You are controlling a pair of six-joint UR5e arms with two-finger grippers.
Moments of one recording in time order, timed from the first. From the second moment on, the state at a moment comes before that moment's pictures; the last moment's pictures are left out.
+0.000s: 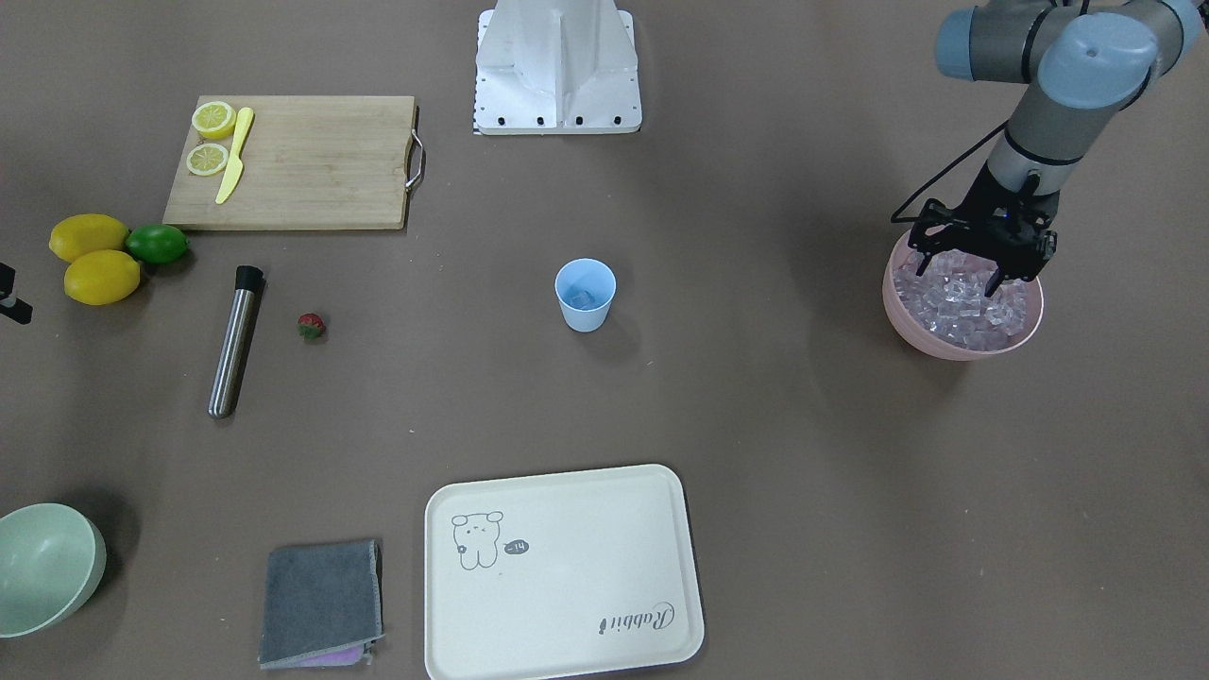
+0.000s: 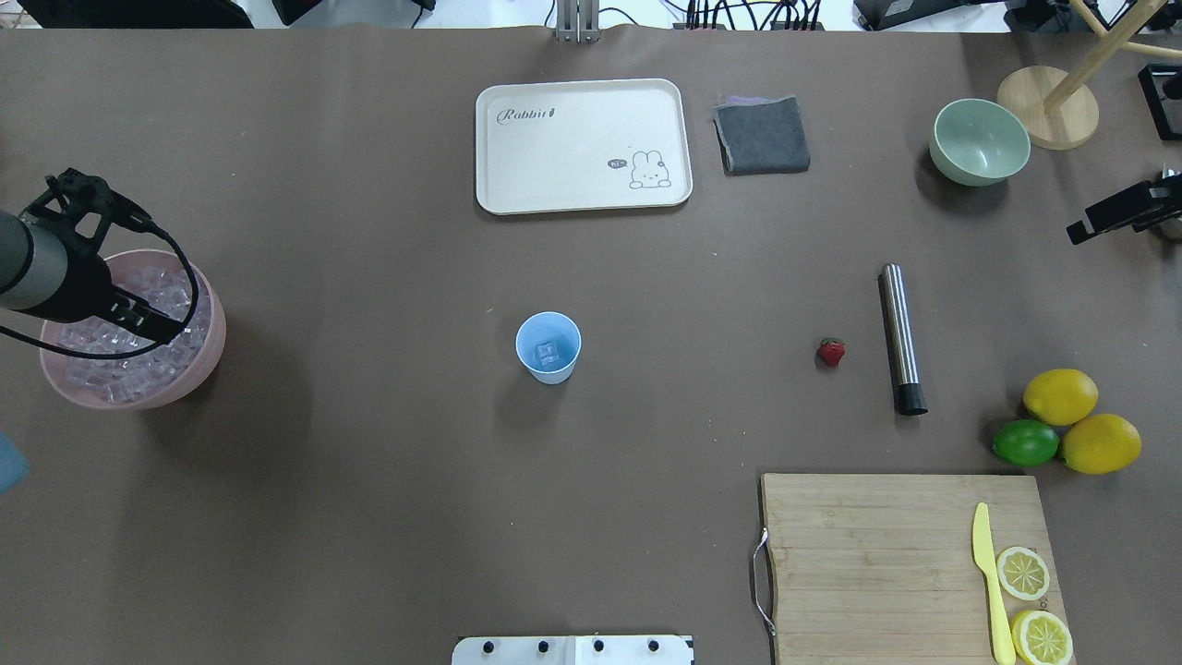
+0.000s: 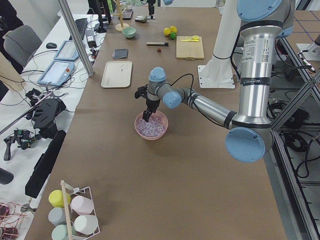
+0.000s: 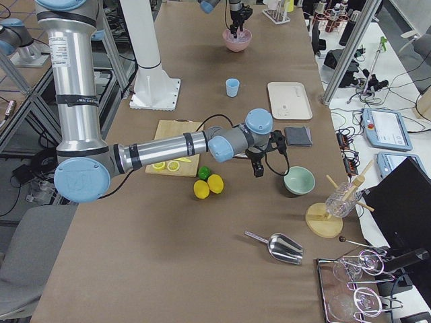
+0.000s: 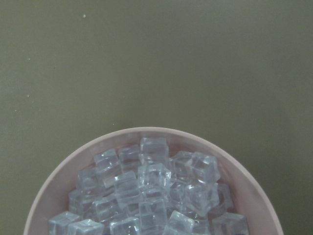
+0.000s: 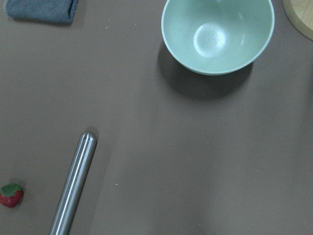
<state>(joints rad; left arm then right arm) -0.85 -1.59 -1.93 -1.86 -1.95 -0.43 1.27 -1.51 1.72 -1.28 2.42 0.32</state>
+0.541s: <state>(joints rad) -0.78 -1.57 -1.94 -1.86 -1.87 -0.43 1.27 -1.52 1.72 -1.28 2.43 0.32</state>
